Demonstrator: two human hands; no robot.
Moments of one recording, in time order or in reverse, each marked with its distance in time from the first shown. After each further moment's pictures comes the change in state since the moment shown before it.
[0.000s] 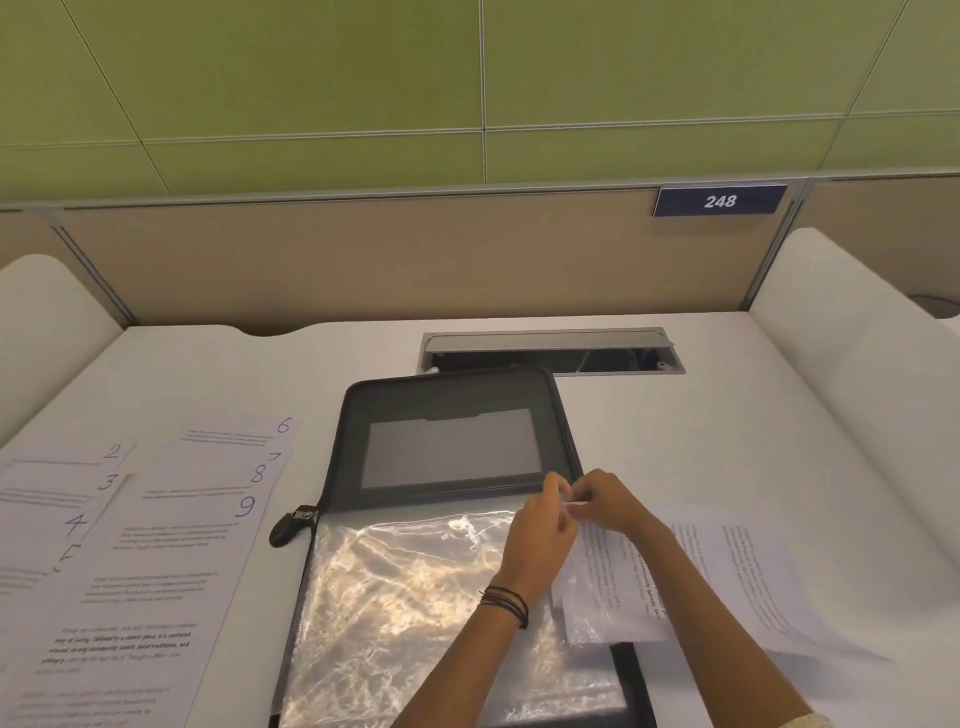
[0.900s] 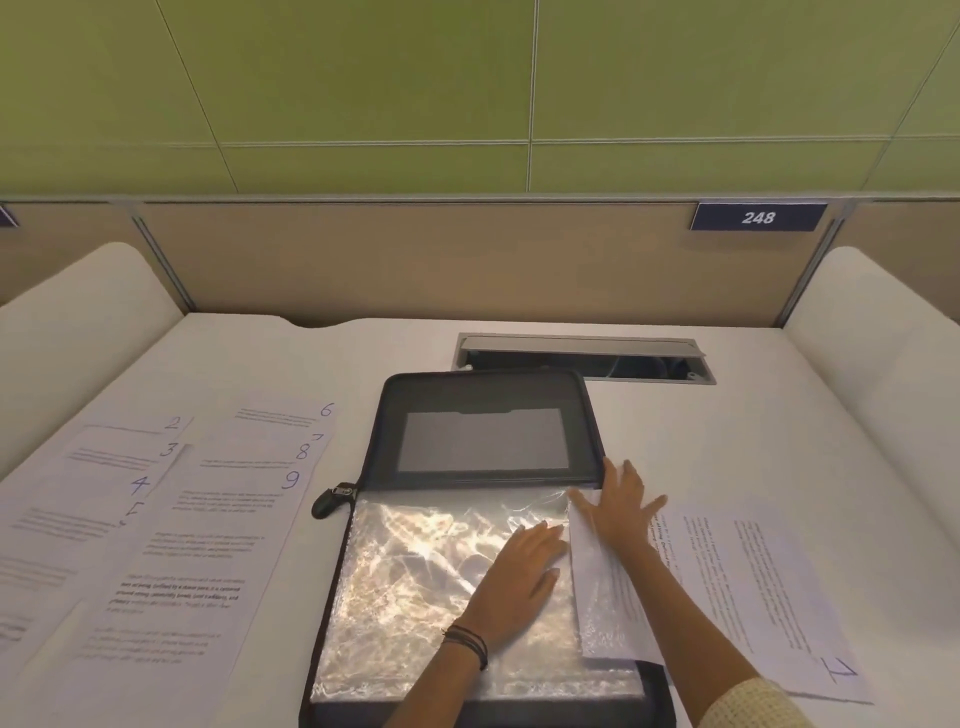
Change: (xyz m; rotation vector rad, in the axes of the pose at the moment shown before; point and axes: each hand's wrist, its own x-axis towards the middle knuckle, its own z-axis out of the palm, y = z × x) left_hand -0.067 -0.084 -0.002 0.174 -0.073 0.283; right_hand -0.012 -0.022 0.043 -0.268 0.326 0.344
